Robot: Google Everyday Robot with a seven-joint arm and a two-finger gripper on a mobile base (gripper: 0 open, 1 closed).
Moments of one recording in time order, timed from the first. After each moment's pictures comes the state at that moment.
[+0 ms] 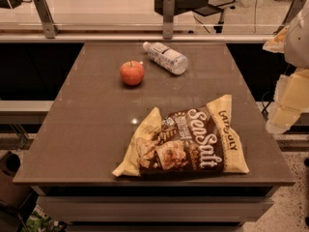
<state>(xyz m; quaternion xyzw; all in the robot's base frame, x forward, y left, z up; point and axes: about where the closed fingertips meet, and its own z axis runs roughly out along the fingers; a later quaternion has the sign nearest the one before) 0.439 -0.215 0.984 -0.60 0.78 -0.04 0.17</state>
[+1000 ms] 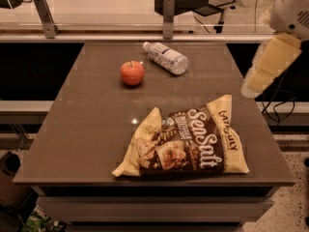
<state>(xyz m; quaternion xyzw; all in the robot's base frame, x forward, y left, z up) 0.487 -0.197 1.015 -0.55 0.81 -0.04 0.22</state>
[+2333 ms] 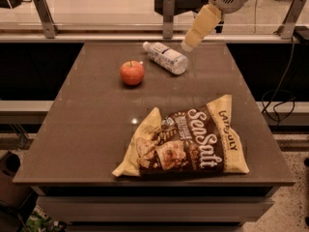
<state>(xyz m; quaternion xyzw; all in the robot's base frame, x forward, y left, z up) 0.642 -0.133 1.015 -0.45 0.84 -0.02 0.30</state>
